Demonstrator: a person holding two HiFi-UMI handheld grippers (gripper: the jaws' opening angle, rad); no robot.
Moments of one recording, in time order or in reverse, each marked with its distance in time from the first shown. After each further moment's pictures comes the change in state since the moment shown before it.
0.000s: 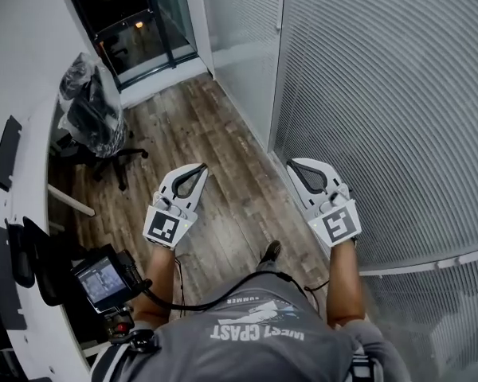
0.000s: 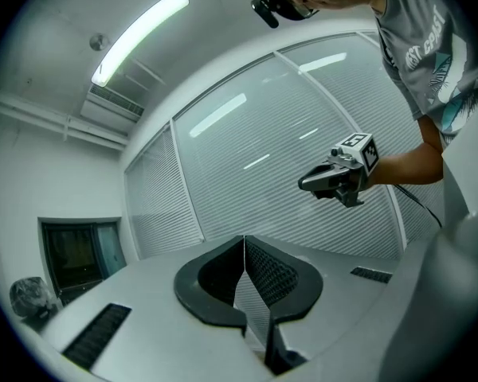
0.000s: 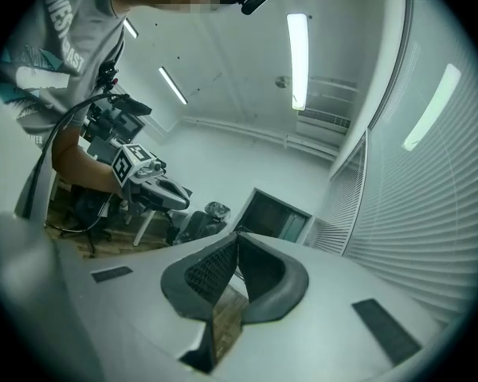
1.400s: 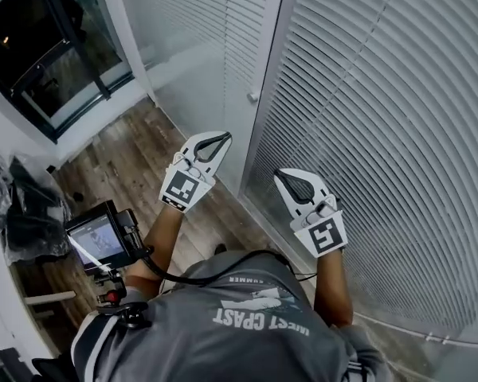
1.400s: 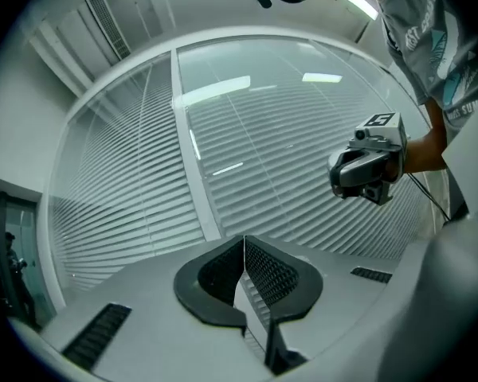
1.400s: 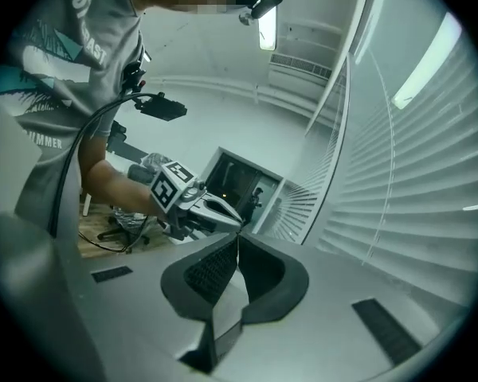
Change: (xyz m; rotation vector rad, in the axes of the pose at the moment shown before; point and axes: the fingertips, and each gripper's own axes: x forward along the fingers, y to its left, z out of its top) left arm 0.583 0.274 -0.164 0.008 -0.144 -0.375; right arm 0.337 -0.332 -0.276 0.045 0.244 -0.129
